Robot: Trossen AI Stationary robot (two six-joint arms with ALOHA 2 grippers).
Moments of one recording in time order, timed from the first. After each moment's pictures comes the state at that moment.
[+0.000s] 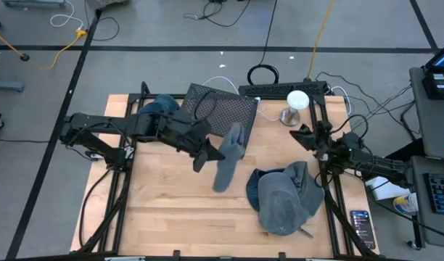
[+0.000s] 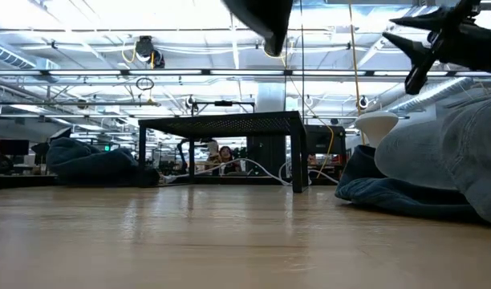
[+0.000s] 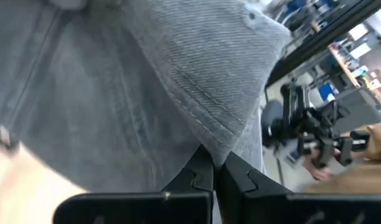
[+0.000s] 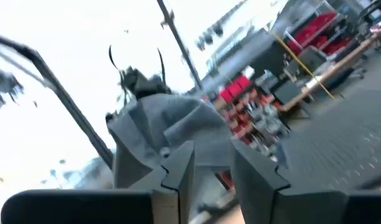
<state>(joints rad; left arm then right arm) -0.07 1.43 1.47 -0.40 0.16 -0.63 -0.27 0.05 0.02 0.45 -0.10 0.83</state>
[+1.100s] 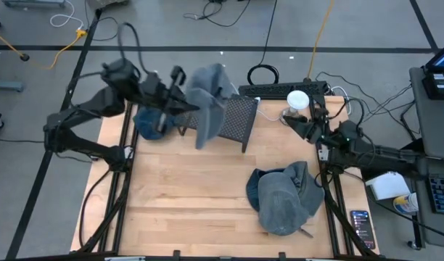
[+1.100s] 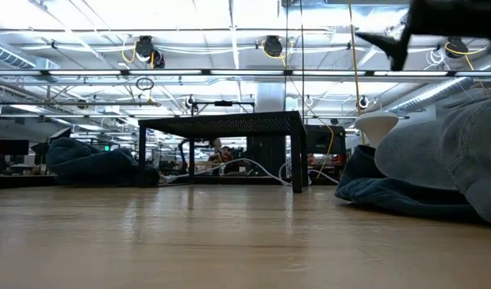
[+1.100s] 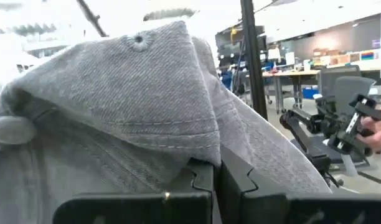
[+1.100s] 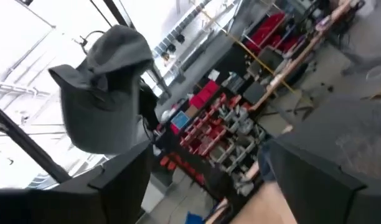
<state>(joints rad) 0.33 1.20 1.47 -0.04 0.67 0.10 -0.27 0.48 0.34 0.43 0.03 0.87</state>
